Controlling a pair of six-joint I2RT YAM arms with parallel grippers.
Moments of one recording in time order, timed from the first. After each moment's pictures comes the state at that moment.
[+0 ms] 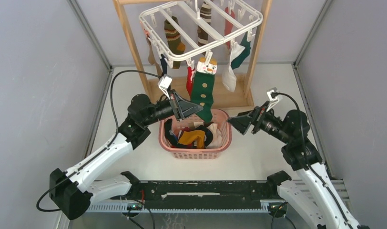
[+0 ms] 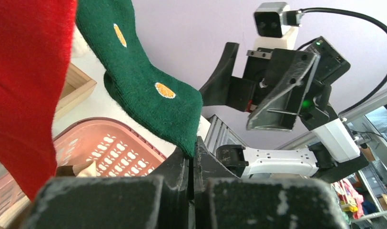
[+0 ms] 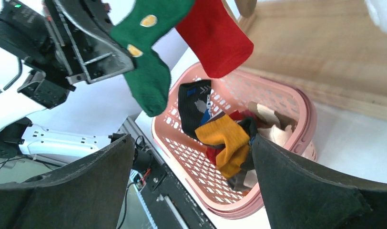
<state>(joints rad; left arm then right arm) -0.65 1.05 0.88 0.26 0.51 -0.71 0.35 0.65 0.77 -0.25 -0.54 0.62</state>
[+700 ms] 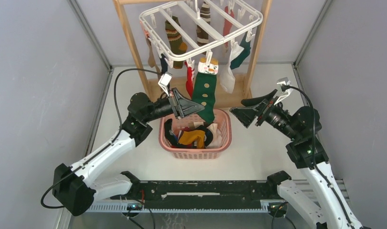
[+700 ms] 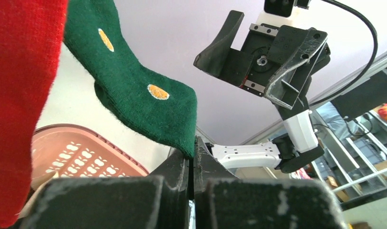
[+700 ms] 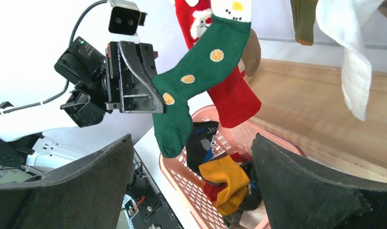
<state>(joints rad) -0.61 1.10 0.86 0.41 0.66 -0.87 0.33 0.66 0.89 -0.17 -0.52 0.57</state>
